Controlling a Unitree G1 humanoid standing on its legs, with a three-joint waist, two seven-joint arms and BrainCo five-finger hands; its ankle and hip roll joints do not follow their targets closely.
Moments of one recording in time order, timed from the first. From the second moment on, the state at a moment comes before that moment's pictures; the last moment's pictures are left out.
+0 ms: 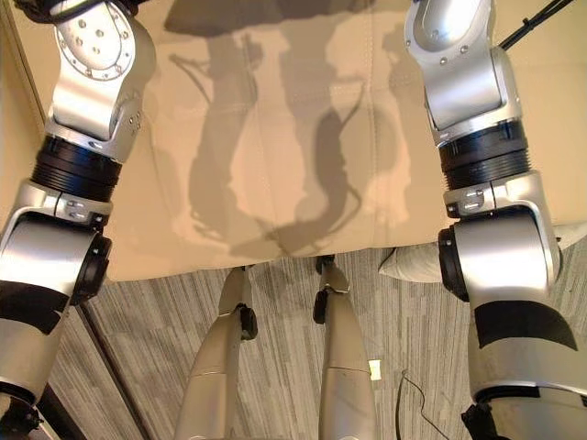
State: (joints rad) left arm -1.45 0.49 -0.34 0.58 -0.28 -0.36 0.72; right arm -1.47 -0.61 0.33 0.61 -0.17 -0.18 -0.69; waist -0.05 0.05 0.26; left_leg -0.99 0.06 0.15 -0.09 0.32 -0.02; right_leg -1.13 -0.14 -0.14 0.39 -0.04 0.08
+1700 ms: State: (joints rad) left arm -0.88 0.88 -0.17 0.51 -0.30 -0.30 0.43; right arm -0.83 -0.85 0.10 0.62 0.08 -0.20 -0.43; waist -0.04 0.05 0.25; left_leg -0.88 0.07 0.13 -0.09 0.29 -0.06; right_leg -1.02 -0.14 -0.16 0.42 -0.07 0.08
